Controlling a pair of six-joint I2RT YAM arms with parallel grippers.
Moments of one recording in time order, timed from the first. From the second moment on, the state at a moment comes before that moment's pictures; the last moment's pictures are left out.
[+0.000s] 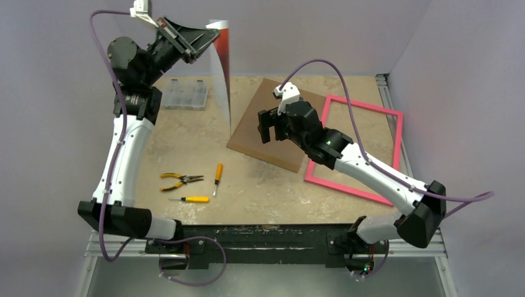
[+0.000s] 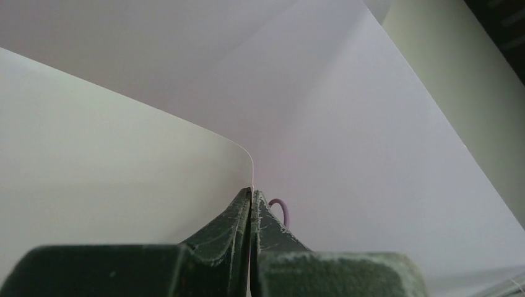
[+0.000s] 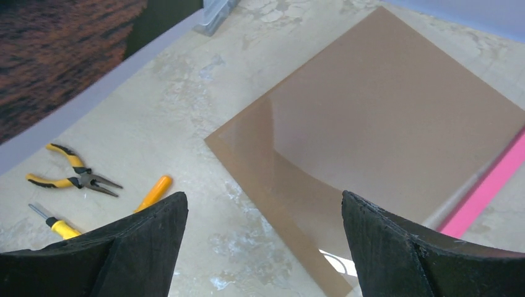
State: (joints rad) left arm -0.08 1.36 1.66 0.07 0.62 -1.22; right arm 0.84 1.39 1.29 -0.32 0.28 0.23
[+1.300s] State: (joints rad) left arm -0.16 1.59 1.03 0.16 0.29 -1.25; right arm 0.71 1.05 0.94 -0.39 0.37 0.38
